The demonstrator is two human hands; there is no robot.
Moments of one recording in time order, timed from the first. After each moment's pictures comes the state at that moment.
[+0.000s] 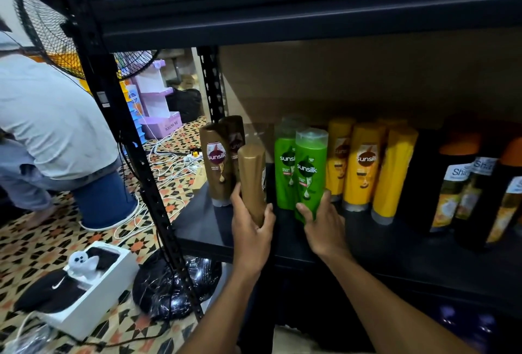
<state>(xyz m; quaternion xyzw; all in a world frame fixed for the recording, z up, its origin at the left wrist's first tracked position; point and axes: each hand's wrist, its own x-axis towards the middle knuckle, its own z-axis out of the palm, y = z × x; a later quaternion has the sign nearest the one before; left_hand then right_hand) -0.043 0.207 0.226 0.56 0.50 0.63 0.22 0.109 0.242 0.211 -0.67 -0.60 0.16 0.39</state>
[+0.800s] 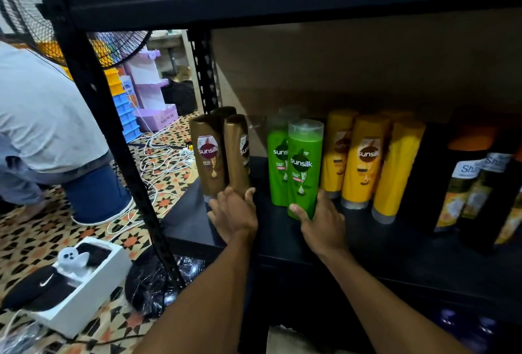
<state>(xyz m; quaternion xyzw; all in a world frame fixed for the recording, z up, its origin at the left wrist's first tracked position) -0.052 0.279 0.217 0.48 0.80 0.35 0.06 0.113 0.249 0.206 -0.66 -0.61 0.16 0.41</state>
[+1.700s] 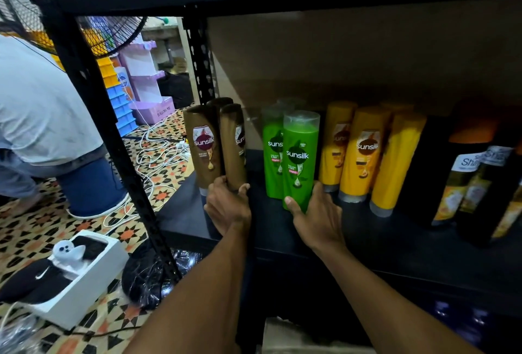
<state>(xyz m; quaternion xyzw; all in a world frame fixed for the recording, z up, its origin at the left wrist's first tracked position) -0.056 0.287 0.216 0.41 0.76 0.49 0.11 0.109 0.248 0.208 -0.68 -0.62 0.13 0.37</state>
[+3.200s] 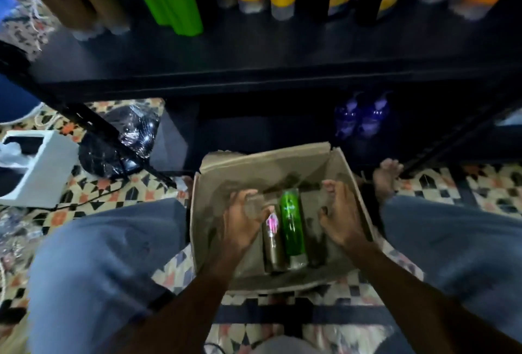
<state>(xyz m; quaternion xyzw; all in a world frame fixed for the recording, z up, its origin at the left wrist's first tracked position) 0.052 -0.021 -0.004 0.60 0.67 0.23 0.38 0.280 -0.063 -0.007 -0.77 -0.51 0.29 0.25</state>
